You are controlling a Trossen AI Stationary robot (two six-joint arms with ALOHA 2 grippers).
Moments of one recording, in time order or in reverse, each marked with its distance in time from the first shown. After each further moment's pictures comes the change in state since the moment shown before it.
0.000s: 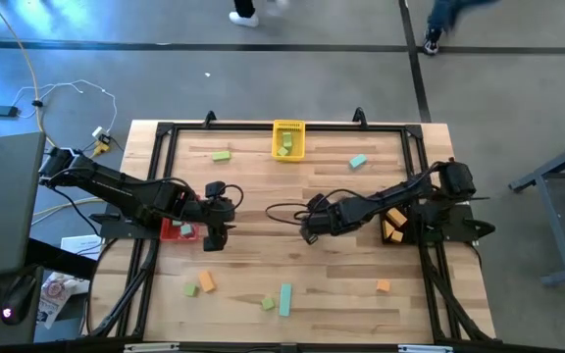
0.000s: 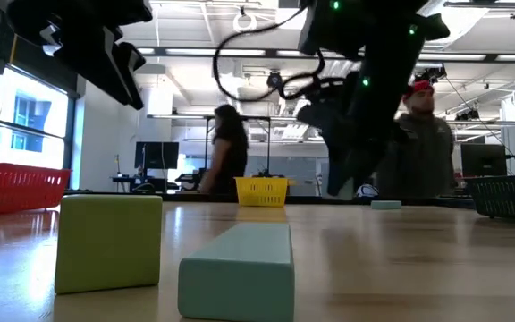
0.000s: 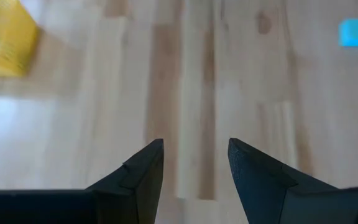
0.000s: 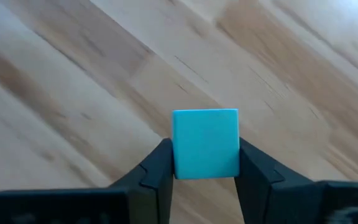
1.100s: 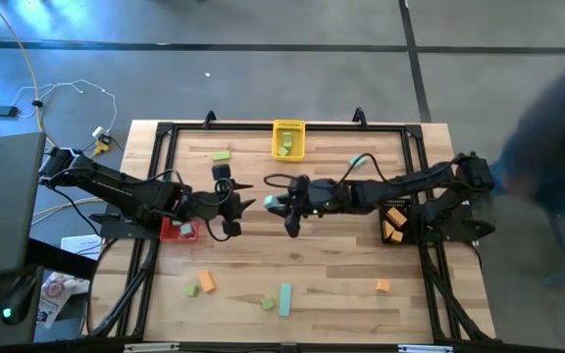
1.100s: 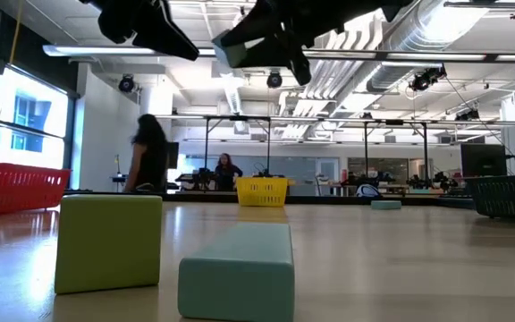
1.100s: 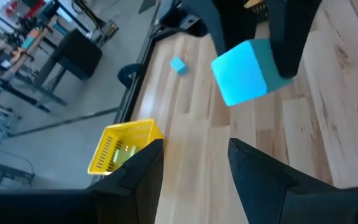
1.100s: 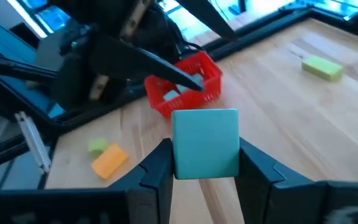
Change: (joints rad) left arm 0.000 0.000 0.000 0.407 -0.383 0.408; right arm -0.082 -0.161 0.000 0.762 -0.237 -0.544
